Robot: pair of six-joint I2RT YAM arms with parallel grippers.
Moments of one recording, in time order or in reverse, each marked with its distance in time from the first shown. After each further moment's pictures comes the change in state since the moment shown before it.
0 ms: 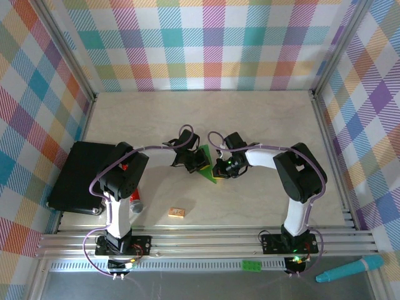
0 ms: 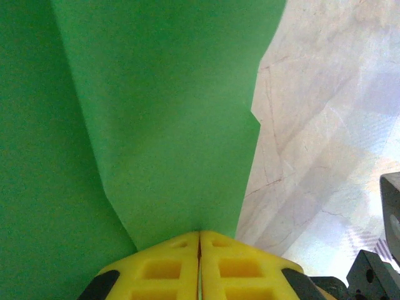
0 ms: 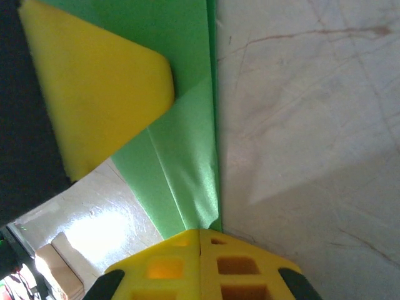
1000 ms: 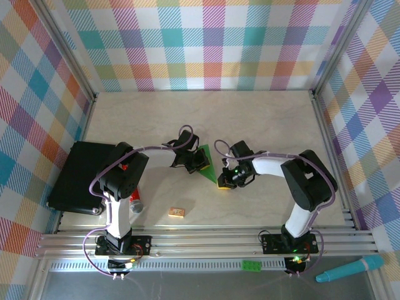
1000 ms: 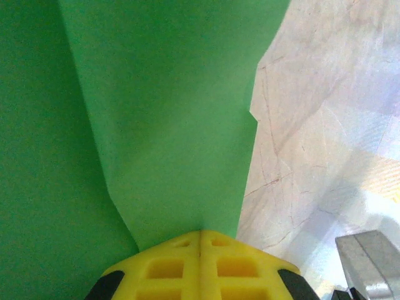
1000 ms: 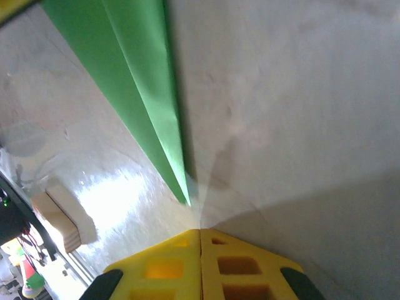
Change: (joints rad) left arm 0.000 0.003 -0.026 0.036 0.006 -0.002; right arm -0.004 -0.130 -0.177 -0.009 -0.072 0.026
